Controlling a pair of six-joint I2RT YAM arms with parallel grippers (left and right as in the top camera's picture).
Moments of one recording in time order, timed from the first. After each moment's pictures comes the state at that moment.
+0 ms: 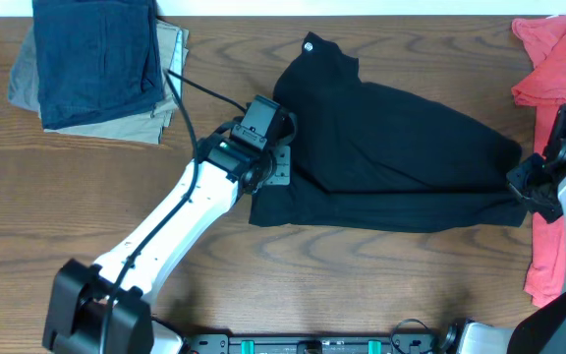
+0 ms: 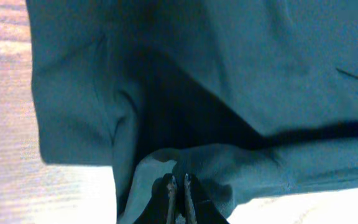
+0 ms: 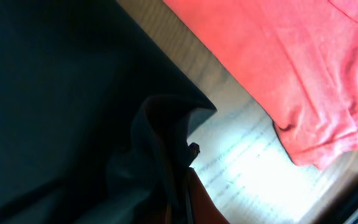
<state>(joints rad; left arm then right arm) -0.53 1.60 1.20 -0.73 0.02 -0.46 -0.37 1.49 1.17 -1.04 0.18 0.60</state>
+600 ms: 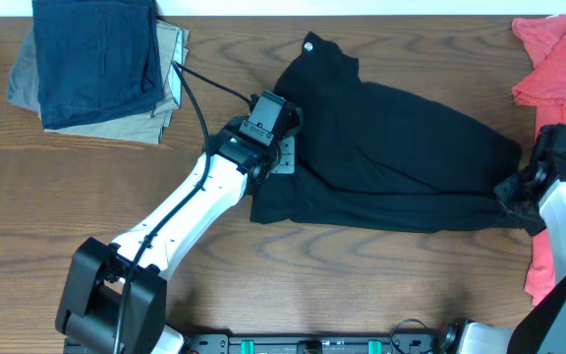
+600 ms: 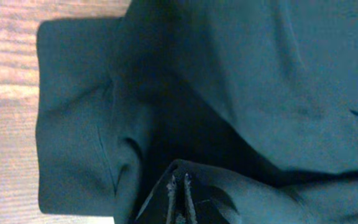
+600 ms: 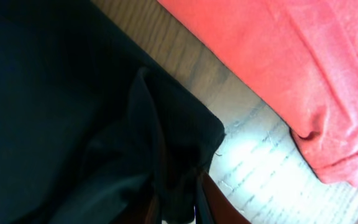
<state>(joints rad) -0.53 1.66 1.20 -0.60 -0.06 -0.46 -0.37 1.49 0.95 -0.82 0.21 0.65</state>
